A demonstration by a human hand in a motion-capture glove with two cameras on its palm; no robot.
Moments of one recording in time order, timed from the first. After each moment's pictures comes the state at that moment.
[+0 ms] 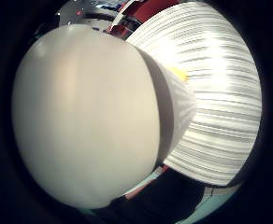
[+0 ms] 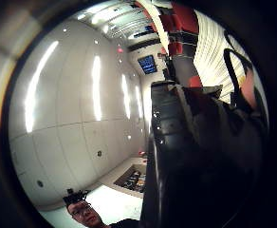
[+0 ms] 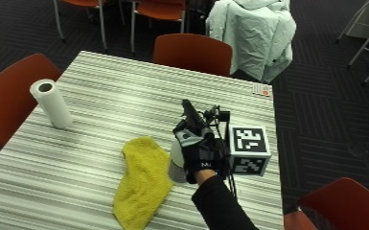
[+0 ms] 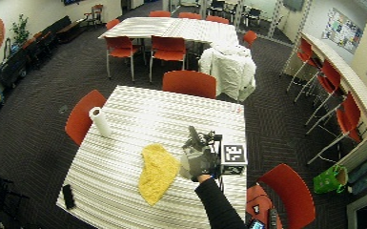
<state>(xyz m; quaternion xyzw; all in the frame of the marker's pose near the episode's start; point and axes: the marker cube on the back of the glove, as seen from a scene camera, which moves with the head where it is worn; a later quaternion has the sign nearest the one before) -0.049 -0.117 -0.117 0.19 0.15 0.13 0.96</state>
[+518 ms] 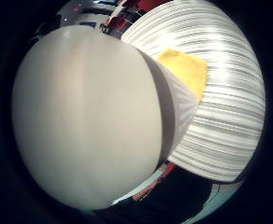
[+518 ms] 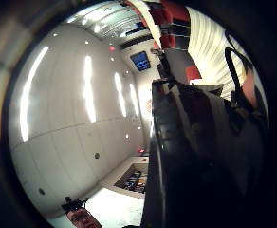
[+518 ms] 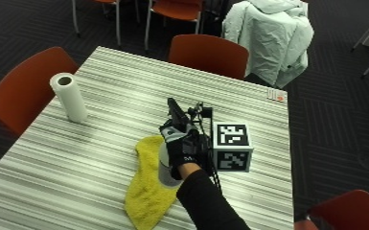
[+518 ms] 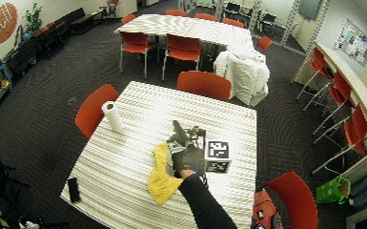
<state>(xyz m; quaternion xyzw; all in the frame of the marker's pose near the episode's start) -0.030 -0.133 -0.093 0.19 0.17 0.19 0.95</state>
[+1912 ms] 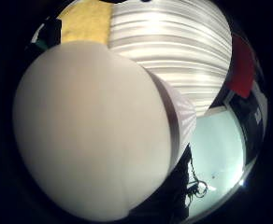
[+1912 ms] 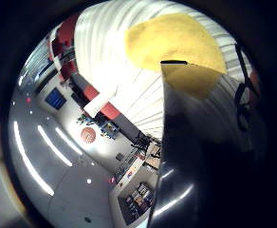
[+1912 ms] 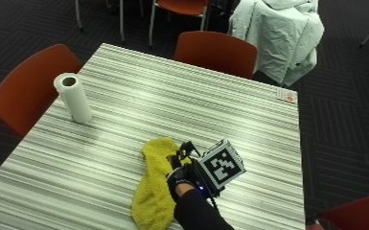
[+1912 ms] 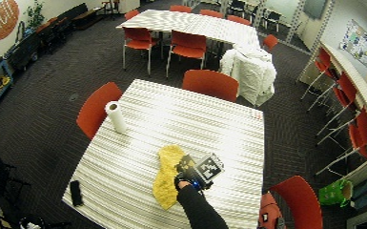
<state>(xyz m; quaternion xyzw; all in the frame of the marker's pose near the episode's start) 0.065 -0.068 -0.116 0.11 0.36 0.52 0.77</state>
